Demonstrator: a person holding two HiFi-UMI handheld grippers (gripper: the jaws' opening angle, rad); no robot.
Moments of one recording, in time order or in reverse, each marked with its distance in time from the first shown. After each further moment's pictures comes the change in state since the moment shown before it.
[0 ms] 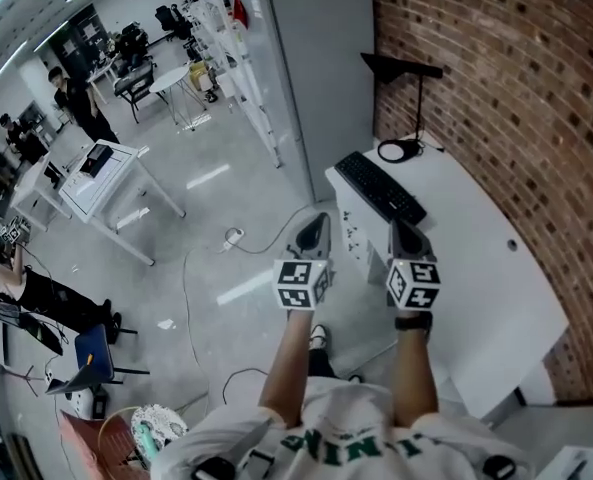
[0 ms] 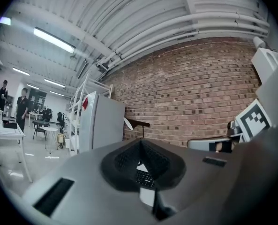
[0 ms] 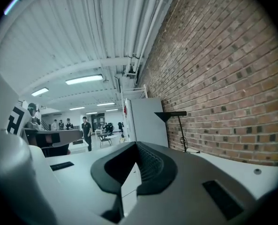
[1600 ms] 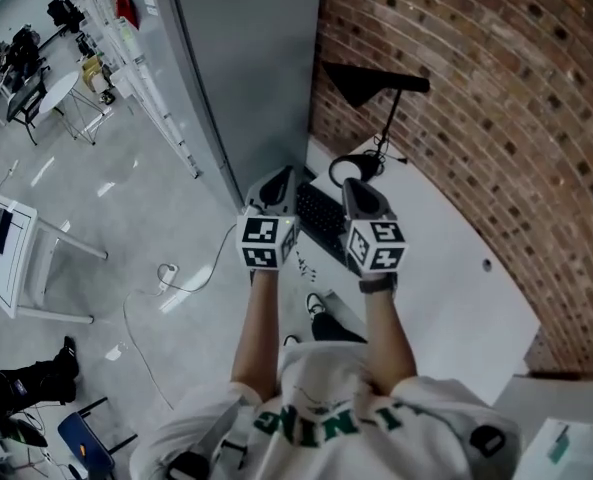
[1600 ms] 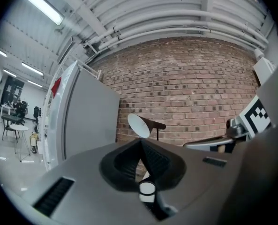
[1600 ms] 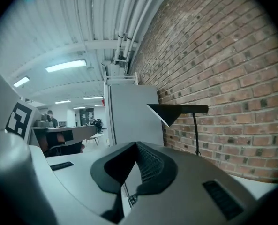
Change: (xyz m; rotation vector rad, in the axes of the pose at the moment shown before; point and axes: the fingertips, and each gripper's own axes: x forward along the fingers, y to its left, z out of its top) left arm 0.370 0.165 0.022 0.009 0.017 -0.243; right arm 0.365 -0.070 0.047 -0.018 0.041 -0.116
